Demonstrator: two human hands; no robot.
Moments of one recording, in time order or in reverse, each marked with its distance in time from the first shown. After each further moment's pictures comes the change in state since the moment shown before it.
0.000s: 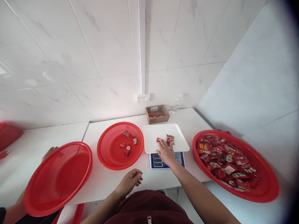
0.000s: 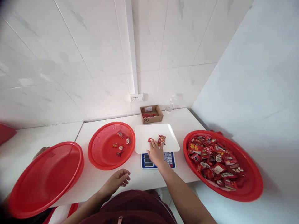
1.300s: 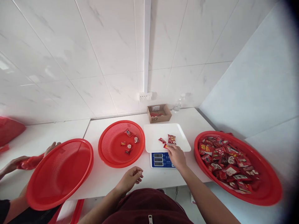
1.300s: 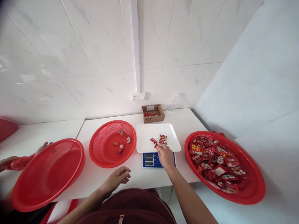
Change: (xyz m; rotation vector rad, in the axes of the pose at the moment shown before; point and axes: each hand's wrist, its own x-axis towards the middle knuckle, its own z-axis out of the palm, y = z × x) left_hand -0.001 0.002 -0.001 -0.021 0.006 0.028; right_hand -0.028 0.030 -0.018 0.102 0.172 0.071
